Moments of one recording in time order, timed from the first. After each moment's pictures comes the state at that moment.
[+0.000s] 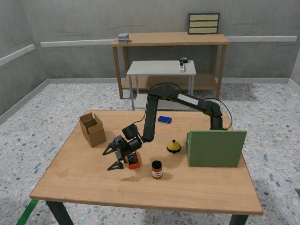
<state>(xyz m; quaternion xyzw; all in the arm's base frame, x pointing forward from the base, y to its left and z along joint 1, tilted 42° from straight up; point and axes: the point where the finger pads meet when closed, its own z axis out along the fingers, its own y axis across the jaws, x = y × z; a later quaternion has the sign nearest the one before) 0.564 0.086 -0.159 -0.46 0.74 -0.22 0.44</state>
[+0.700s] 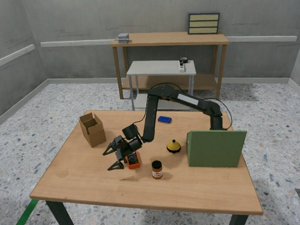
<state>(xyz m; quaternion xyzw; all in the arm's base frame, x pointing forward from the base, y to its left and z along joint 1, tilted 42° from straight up) 0.564 0.084 -0.160 -0.46 0.74 -0.22 0.44</state>
